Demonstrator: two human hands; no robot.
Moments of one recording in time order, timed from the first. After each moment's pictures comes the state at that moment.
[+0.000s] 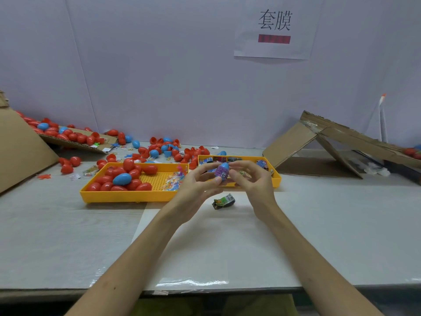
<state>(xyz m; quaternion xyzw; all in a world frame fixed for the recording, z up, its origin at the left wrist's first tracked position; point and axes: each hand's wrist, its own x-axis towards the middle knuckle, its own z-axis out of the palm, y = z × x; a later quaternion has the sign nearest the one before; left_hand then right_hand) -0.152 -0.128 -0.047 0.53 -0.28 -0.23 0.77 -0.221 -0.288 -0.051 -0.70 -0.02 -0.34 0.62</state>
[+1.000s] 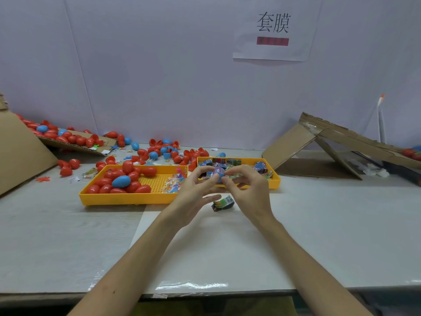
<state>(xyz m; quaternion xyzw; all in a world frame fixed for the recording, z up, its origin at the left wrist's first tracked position) -0.154 -0.129 -0.049 0.56 -0.26 -0.23 0.75 -0.220 -0.278 -0.060 -0.79 -0.04 -0.45 0.41</state>
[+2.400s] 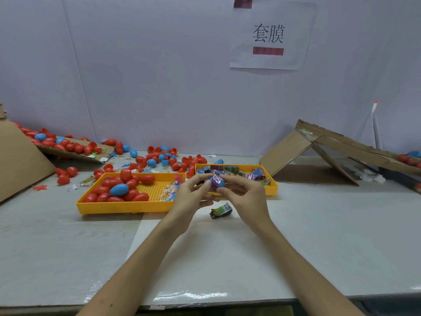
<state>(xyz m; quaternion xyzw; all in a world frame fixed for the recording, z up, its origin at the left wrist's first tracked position) -0.153 -0.132 -0.050 0.62 -0.24 -0.15 0.73 -0.219 -0.278 -0.057 -0.76 -0.03 -0.36 0.53</state>
